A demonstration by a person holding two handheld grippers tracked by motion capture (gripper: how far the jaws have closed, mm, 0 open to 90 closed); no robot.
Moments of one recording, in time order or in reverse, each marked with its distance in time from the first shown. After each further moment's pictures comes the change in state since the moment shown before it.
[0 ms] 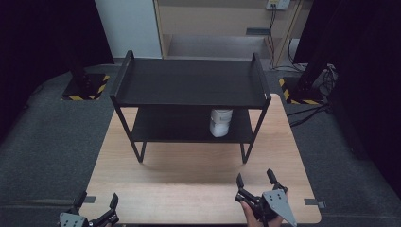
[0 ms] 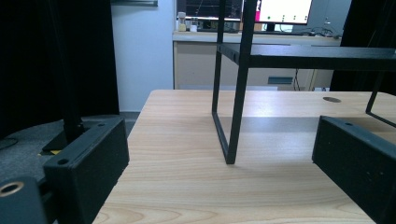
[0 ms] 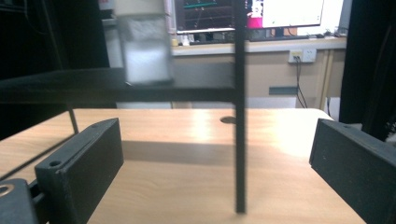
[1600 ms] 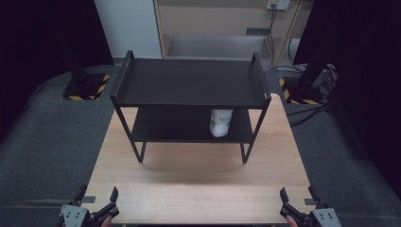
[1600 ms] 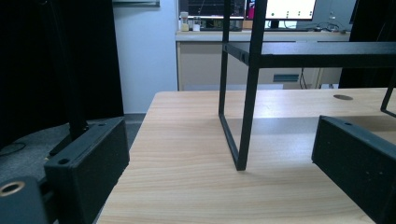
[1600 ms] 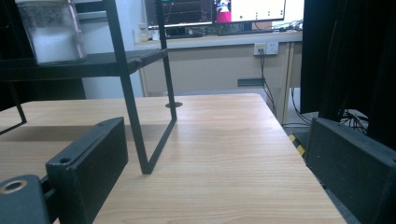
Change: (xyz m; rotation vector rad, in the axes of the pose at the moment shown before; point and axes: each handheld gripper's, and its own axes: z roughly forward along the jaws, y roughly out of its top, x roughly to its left) left arm 0.003 0.002 0.016 -0.003 0.010 0.029; right arm -0.092 -0.011 -0.052 0.015 -0.073 0.006
